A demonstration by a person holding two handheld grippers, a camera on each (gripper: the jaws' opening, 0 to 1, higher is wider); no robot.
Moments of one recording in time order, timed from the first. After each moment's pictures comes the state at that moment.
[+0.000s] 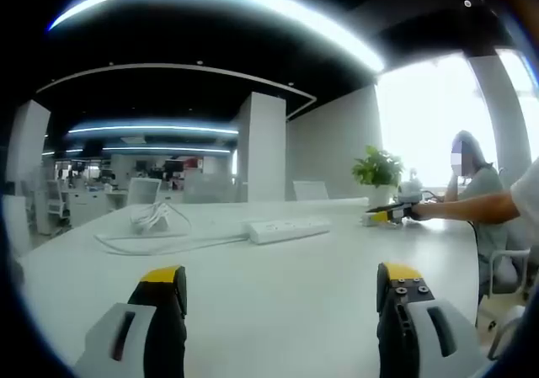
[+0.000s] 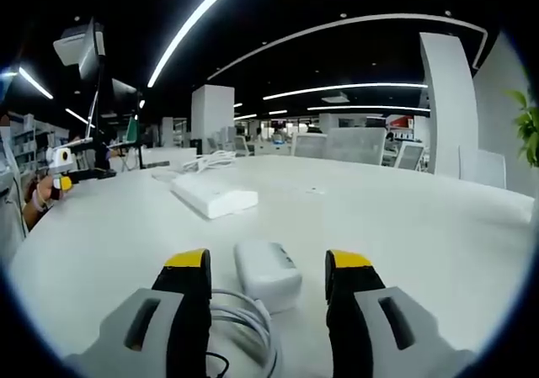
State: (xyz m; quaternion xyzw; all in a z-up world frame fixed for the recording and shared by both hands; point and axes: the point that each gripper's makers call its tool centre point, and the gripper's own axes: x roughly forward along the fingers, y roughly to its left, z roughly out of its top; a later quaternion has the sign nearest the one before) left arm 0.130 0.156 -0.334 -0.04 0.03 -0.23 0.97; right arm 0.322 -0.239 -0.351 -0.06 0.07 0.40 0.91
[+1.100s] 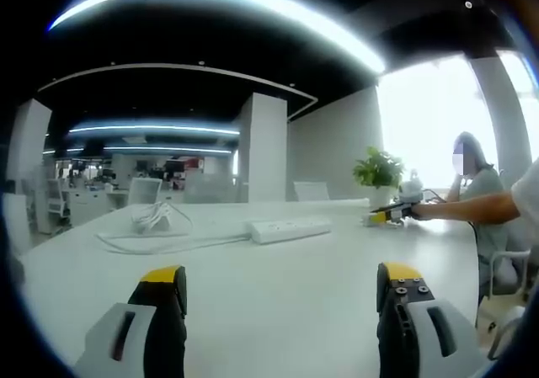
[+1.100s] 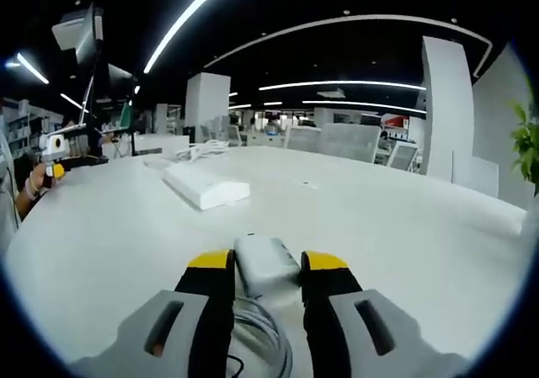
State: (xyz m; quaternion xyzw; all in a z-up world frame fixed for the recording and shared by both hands) left arm 0.130 0.158 -0.334 -0.04 0.03 -0.23 0.97; right arm 0.324 -0.245 -0.352 -0.09 0.09 0.38 0.92
